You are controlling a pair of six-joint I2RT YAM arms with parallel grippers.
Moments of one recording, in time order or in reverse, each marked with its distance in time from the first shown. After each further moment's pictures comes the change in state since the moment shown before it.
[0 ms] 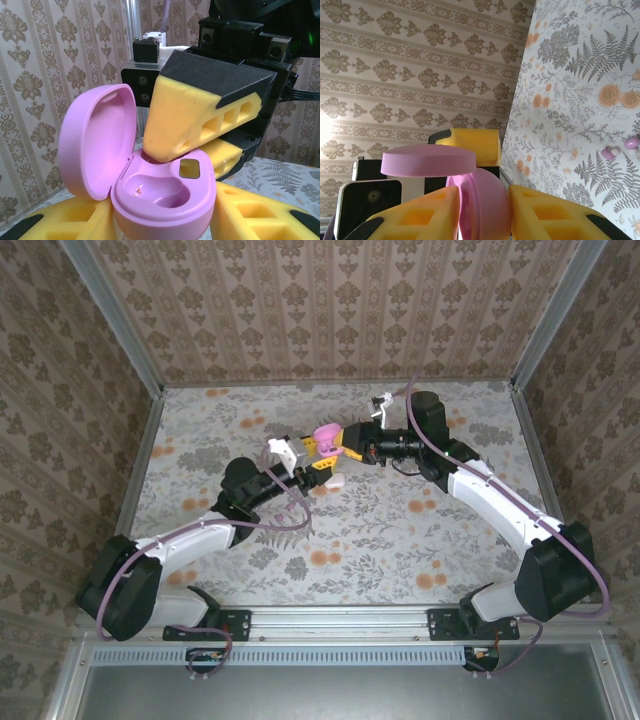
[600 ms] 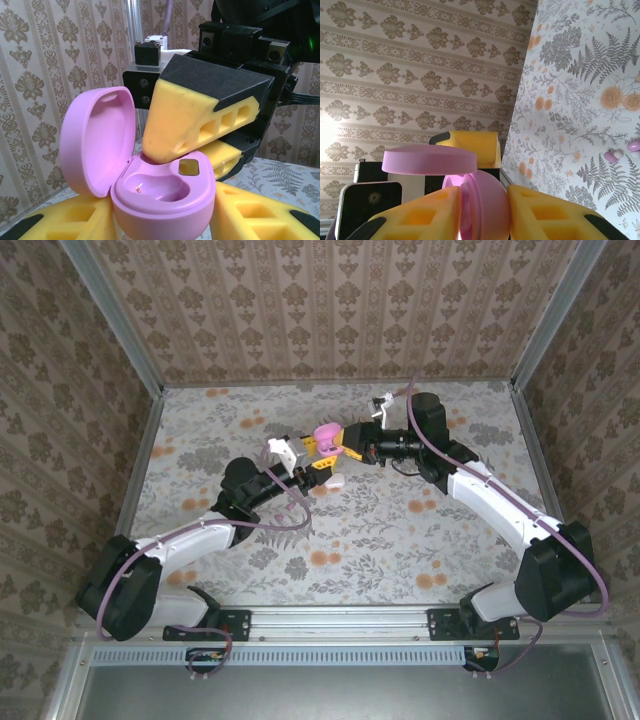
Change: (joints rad) left arm 0.000 0.000 0.000 0.000 -0.005 0.000; right arm 0.000 0.000 -0.021 0.046 0.000 0.026
